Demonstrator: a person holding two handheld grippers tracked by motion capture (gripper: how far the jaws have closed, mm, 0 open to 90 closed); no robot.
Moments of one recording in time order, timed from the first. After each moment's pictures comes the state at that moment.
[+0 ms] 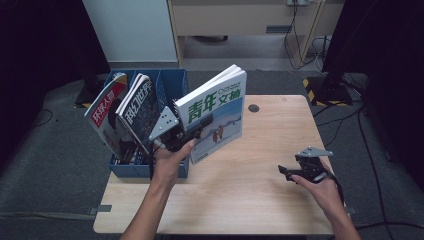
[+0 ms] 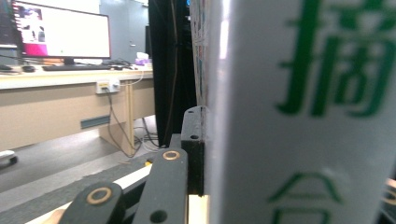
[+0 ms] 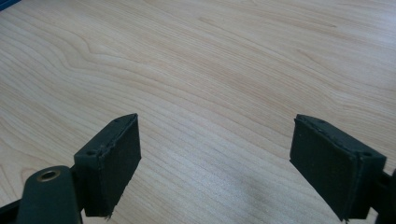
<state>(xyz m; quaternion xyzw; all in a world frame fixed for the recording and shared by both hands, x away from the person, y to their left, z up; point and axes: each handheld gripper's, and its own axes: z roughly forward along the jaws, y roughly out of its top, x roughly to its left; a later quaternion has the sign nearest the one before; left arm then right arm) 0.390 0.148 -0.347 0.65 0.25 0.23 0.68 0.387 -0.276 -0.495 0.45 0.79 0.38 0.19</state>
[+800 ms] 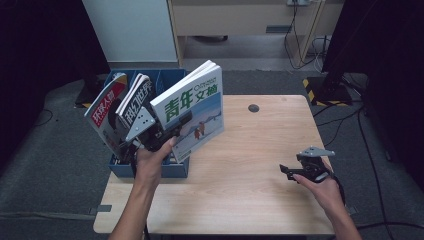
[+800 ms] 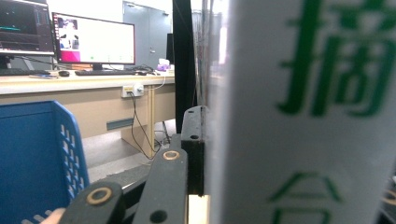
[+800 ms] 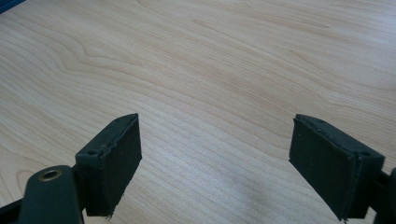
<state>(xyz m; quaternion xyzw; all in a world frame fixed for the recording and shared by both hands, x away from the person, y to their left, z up) 0.386 0.193 -0.345 0.63 0.27 0.25 0.68 0.387 -0.281 -0.494 0.46 0.78 0.38 0.19</state>
